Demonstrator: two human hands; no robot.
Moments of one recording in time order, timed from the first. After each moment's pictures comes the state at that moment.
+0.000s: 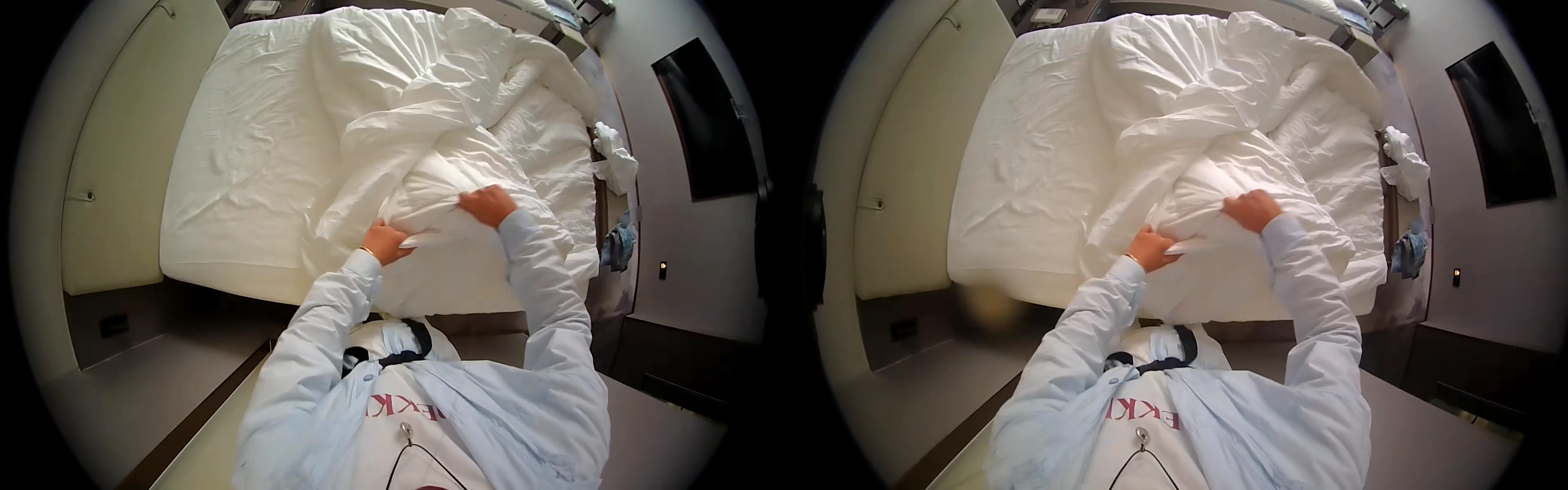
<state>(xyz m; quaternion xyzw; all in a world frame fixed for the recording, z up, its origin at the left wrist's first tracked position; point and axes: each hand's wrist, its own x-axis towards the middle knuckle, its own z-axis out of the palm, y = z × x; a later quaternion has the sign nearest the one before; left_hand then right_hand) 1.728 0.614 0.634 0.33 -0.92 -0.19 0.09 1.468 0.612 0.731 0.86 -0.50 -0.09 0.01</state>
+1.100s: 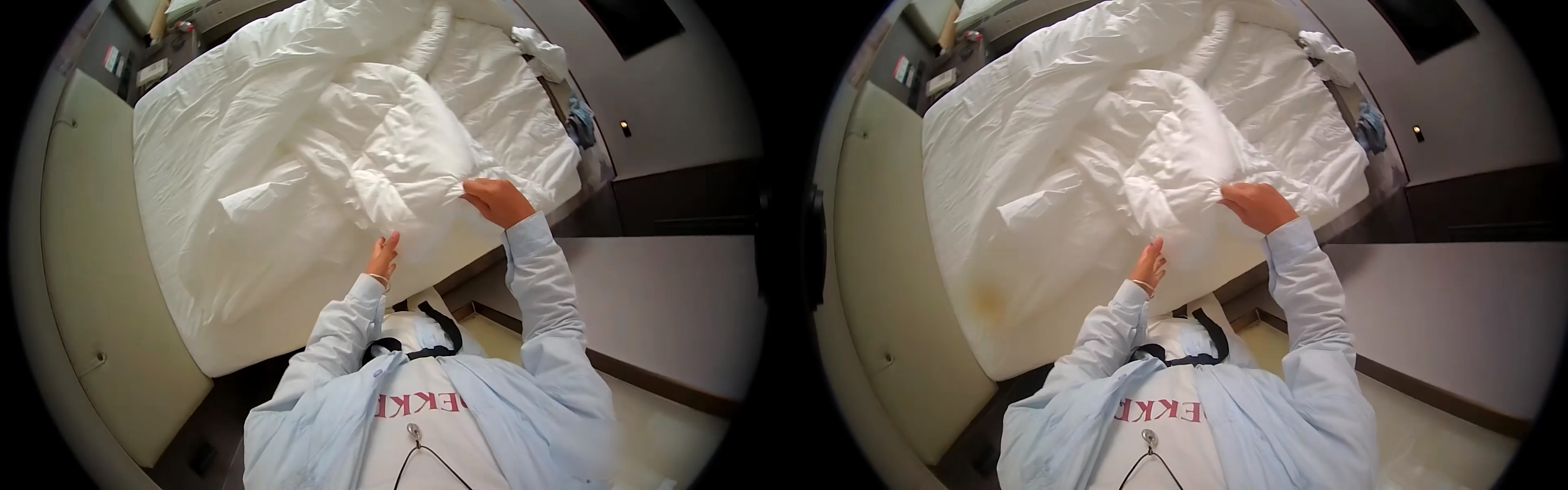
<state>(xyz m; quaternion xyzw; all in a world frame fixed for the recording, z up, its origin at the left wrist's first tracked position) 1.836 0.601 0.605 0.44 -0.29 -0.85 0.03 1.615 0.658 0.816 0.67 -0.72 0.14 -0.11</state>
